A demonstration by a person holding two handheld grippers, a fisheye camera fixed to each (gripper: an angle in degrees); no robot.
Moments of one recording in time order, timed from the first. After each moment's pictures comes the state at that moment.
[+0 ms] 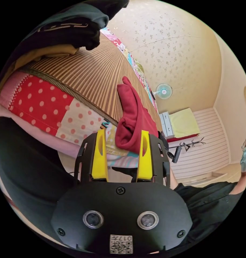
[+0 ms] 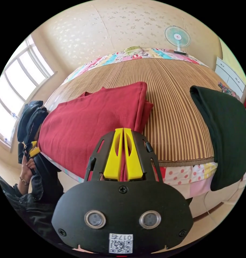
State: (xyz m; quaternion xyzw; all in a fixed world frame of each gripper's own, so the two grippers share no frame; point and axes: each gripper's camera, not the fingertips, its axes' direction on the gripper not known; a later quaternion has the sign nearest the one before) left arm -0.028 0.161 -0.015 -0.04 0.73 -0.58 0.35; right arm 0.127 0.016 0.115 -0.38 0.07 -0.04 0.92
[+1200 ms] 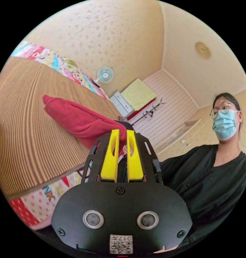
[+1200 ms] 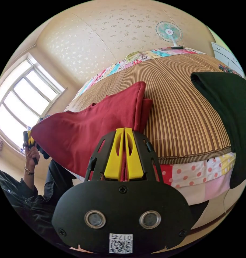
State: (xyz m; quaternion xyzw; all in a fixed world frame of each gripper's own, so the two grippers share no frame) left arm -0.083 0.190 0.052 0.24 0.82 -0.39 0.34; right arm 0.214 -0.008 0.037 -0.33 -0.01 0.03 0.94
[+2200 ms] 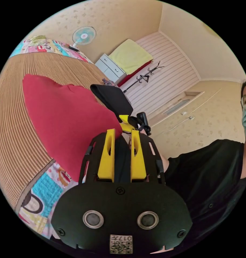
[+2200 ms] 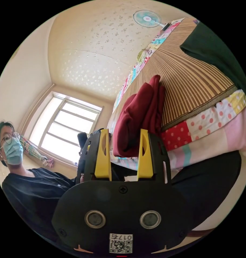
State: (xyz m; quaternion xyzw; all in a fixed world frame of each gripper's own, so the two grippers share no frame) left arm 0.074 0.045 -0.116 0.20 0.88 -0.24 0.36; right arm 0.282 -0.156 -0.146 -0.28 -0.22 0.24 0.90
